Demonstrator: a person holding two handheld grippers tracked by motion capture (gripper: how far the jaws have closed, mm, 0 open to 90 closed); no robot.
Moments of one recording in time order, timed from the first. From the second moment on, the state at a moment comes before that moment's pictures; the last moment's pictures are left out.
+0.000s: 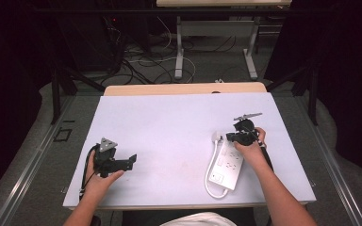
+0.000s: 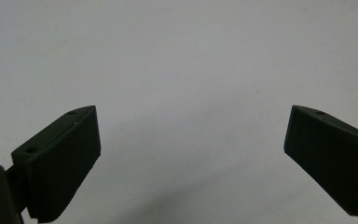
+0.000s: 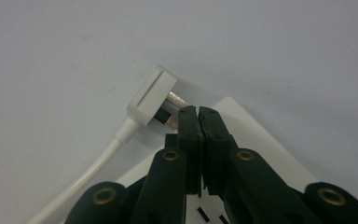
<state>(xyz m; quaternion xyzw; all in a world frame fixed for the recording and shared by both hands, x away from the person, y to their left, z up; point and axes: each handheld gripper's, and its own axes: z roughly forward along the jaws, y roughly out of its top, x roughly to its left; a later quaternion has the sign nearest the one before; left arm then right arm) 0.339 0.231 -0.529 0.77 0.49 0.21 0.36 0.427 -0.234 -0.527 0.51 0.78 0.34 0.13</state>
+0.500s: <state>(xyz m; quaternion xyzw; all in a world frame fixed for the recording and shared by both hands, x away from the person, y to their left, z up) 0.339 0.231 -0.529 0.77 0.49 0.21 0.36 0.426 -0.233 -0.528 0.51 0.78 0.34 0.14</state>
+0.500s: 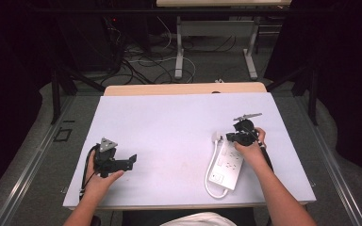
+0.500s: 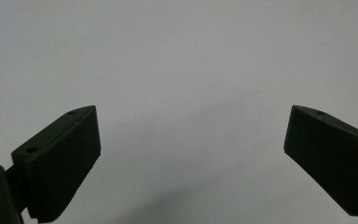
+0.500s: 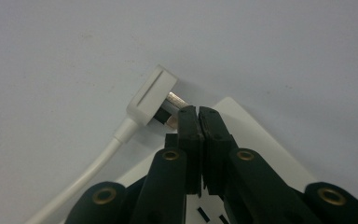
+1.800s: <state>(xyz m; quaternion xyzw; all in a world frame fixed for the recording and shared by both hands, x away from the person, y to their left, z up) 0.344 0.228 -0.533 0.76 0.50 0.20 0.36 0.402 -0.231 -0.528 0.50 0.77 0.38 0.14</state>
